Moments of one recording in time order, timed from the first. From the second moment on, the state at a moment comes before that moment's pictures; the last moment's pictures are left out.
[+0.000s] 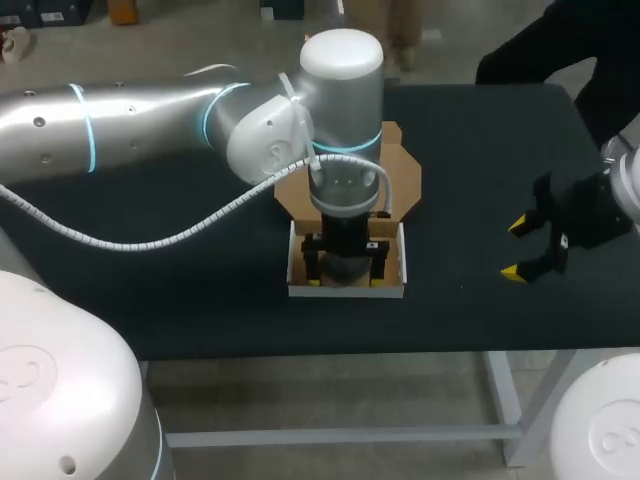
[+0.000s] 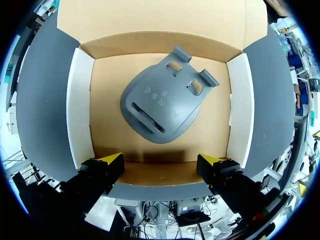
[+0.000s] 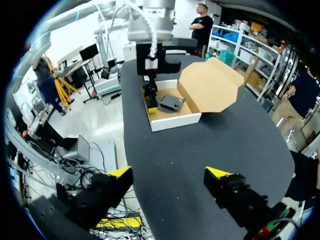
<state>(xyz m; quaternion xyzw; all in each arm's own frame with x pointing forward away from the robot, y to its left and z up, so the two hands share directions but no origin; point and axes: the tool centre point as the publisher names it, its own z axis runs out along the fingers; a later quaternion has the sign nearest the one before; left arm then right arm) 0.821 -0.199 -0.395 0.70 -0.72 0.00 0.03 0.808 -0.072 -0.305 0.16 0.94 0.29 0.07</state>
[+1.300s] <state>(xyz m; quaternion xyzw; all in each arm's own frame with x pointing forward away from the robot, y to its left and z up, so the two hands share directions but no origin) 0.791 -0.194 -0.321 0.63 -0.77 0.10 -0.01 0.808 -0.072 -0.305 0.16 0.94 0.29 0.07</state>
